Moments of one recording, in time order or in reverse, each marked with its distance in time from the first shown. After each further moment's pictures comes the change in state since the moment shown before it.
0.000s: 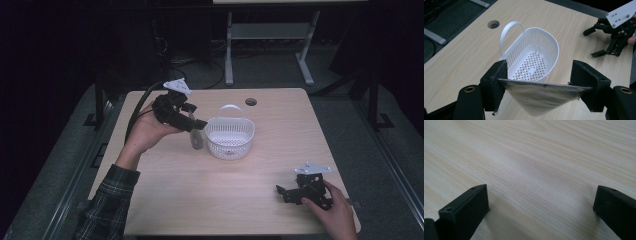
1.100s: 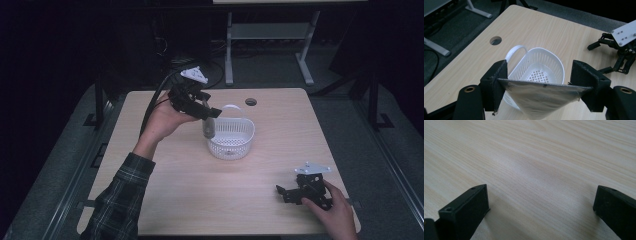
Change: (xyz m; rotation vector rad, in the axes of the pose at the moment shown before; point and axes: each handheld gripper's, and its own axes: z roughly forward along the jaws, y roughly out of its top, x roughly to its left) left arm 0.005 0.035 0.026 -0.046 0.015 0.039; right arm 0.000 0.000 0.000 -0.002 -0.002 -0.002
